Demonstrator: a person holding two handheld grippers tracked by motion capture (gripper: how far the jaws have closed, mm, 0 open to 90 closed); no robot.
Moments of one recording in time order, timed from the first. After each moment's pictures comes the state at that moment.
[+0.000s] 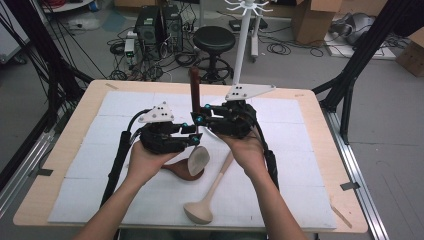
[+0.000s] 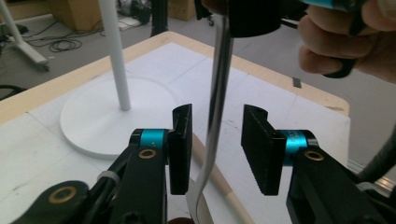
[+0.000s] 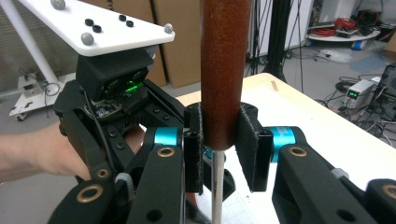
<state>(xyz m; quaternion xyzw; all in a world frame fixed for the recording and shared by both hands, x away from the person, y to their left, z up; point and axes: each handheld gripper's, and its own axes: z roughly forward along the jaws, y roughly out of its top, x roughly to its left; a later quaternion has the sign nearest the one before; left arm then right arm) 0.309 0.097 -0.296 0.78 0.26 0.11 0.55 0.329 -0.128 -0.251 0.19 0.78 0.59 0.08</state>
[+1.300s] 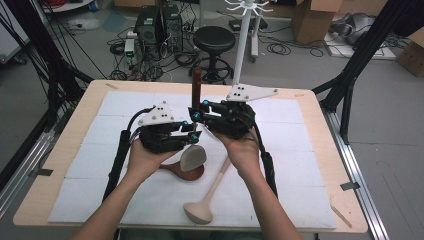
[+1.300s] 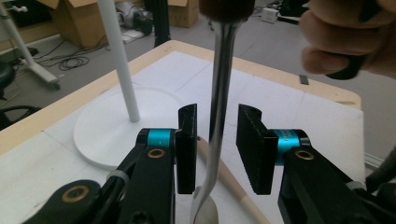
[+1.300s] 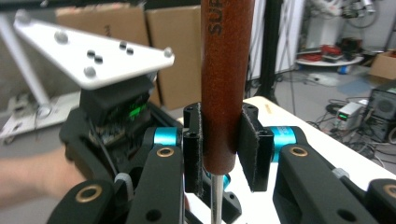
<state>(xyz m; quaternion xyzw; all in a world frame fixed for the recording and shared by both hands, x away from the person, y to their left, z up) 0.310 0.096 -0.296 0.79 0.23 0.15 0.55 0.320 -0.124 -0.249 0.21 0.74 0.63 0.10</state>
